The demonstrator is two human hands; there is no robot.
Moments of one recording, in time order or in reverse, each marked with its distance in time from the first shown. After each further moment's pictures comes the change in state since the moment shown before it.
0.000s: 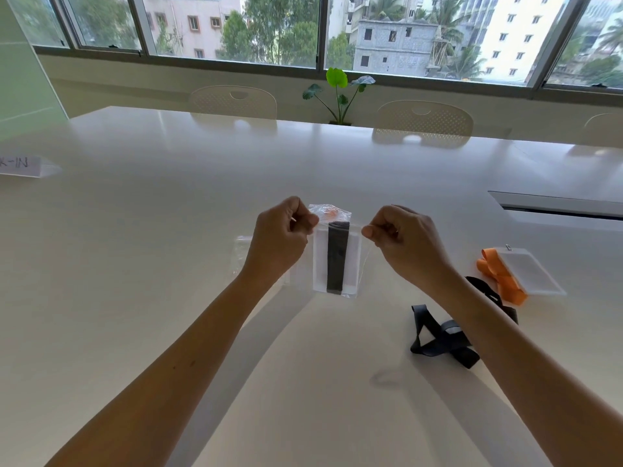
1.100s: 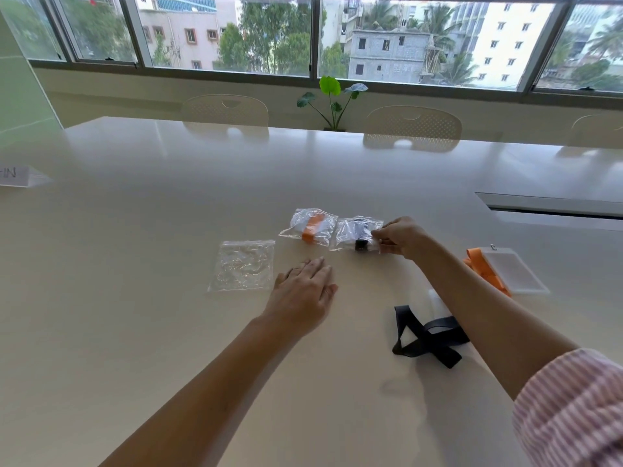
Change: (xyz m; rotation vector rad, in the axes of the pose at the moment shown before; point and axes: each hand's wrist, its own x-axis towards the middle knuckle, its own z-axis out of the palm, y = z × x) left_hand -0.050 -0.050 0.077 0.691 -0.377 0.110; right_hand 0.061 0.106 0.029 0.547 -0.161 0.862
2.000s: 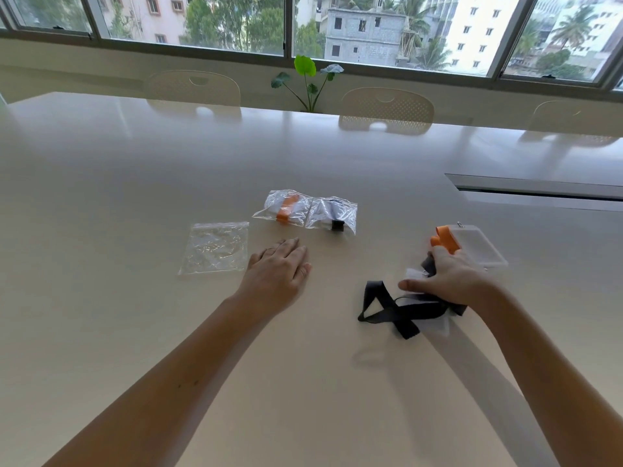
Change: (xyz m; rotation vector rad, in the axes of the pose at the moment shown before) left_hand -0.001 0.003 -0.004 -0.017 -0.022 -0.019; right_hand -0.122 0.049 -0.094 -1.150 0.063 0.030
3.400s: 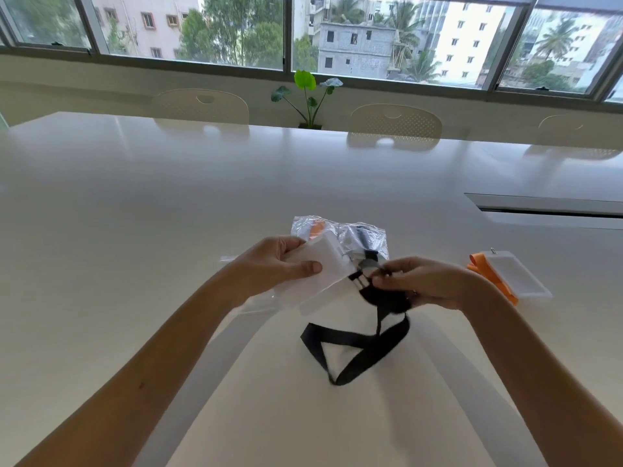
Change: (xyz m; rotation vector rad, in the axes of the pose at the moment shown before) left_hand 0.028 -0.055 -0.104 -0.975 -0.336 -0.054; right_hand 0.034 -0.093 -0.007 0.910 -0.574 -0.304
